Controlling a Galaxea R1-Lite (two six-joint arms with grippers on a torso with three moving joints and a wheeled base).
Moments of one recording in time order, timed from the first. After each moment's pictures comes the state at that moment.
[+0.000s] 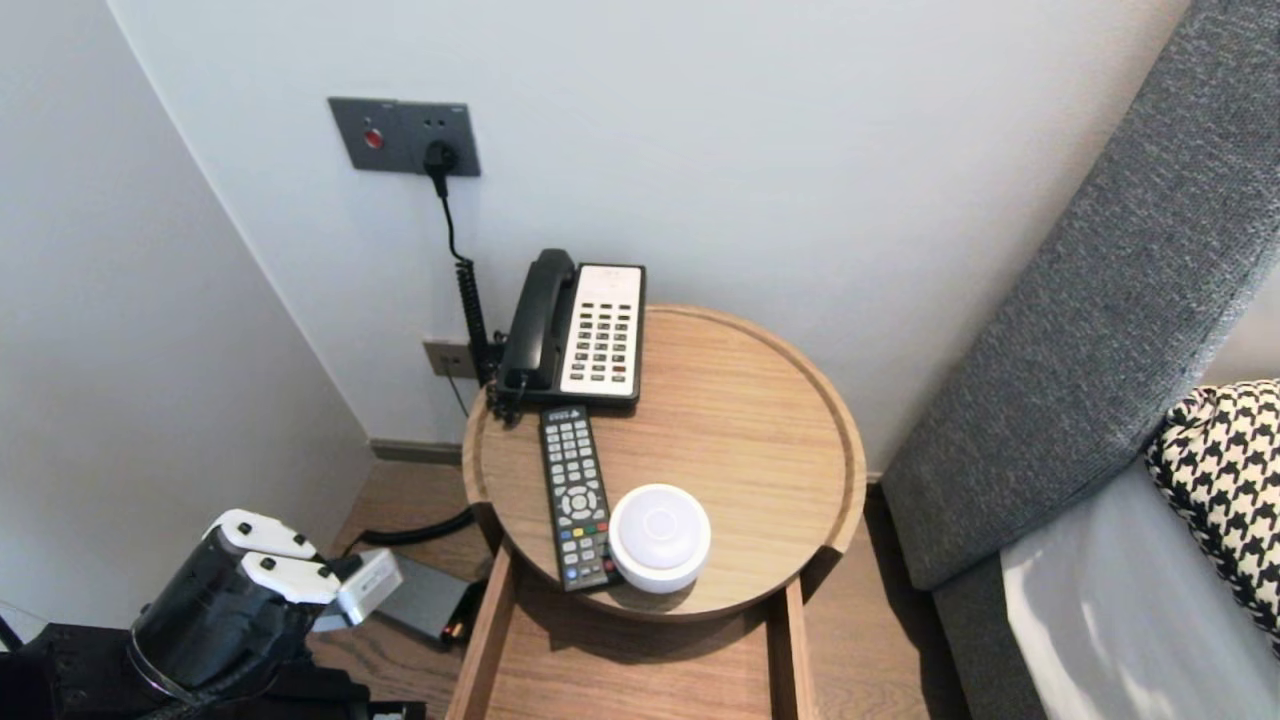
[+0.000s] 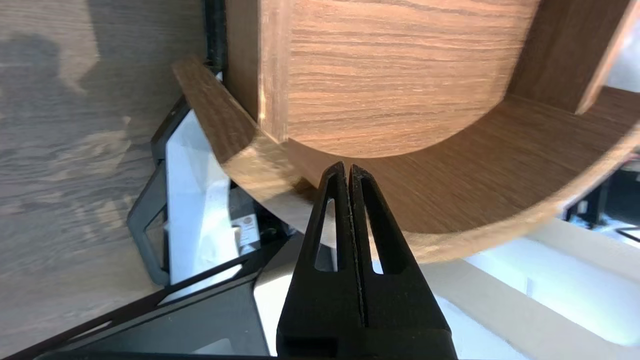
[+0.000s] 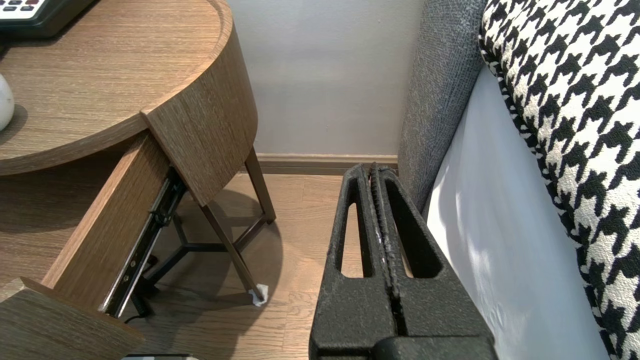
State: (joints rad) left arm -0.75 1.39 -0.51 0.05 -0.14 -0.66; right arm 0.01 0.01 0.00 -0.05 -0.01 0.01
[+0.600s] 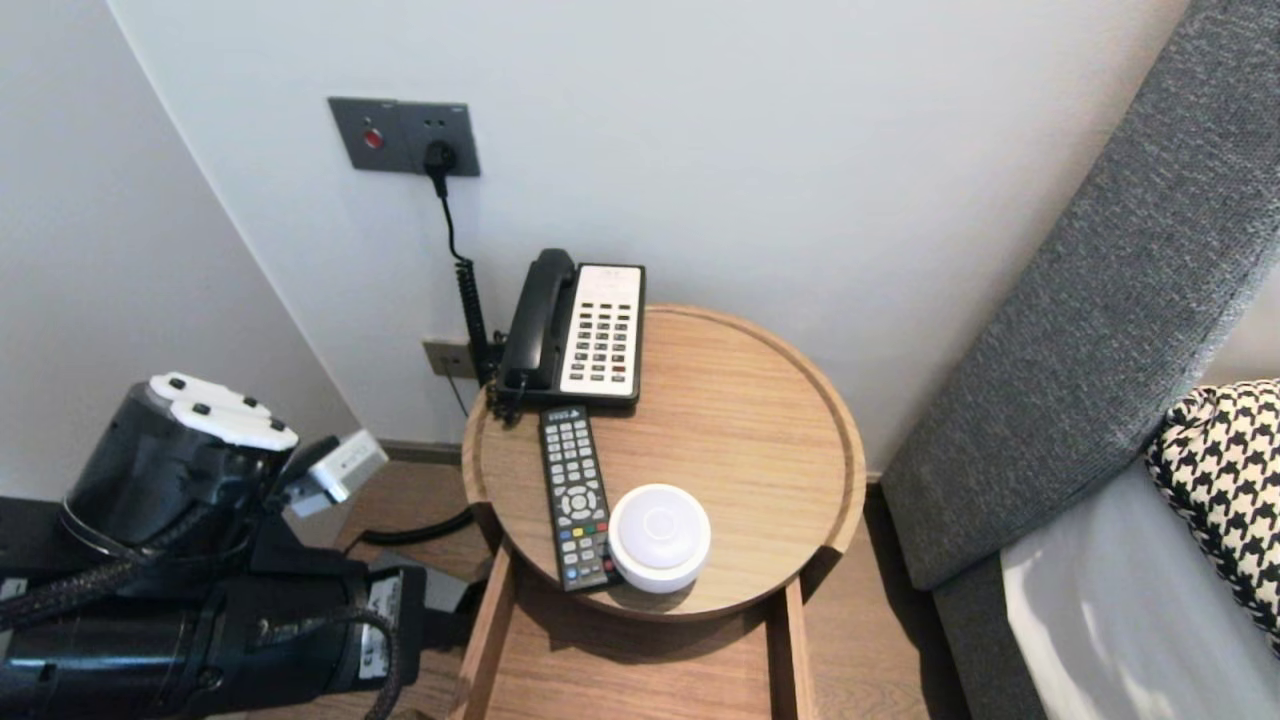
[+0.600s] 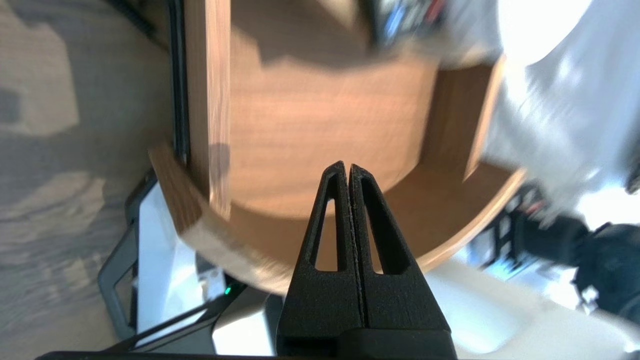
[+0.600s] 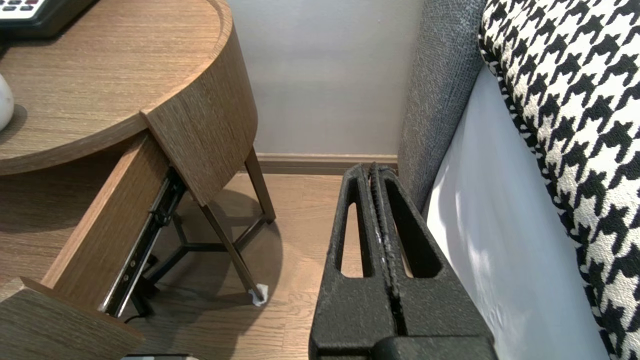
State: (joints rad) left arm -0.69 1.35 -0.78 0.19 -0.13 -0.67; right arm 0.01 0.01 0.00 -0.05 -0.01 0.01
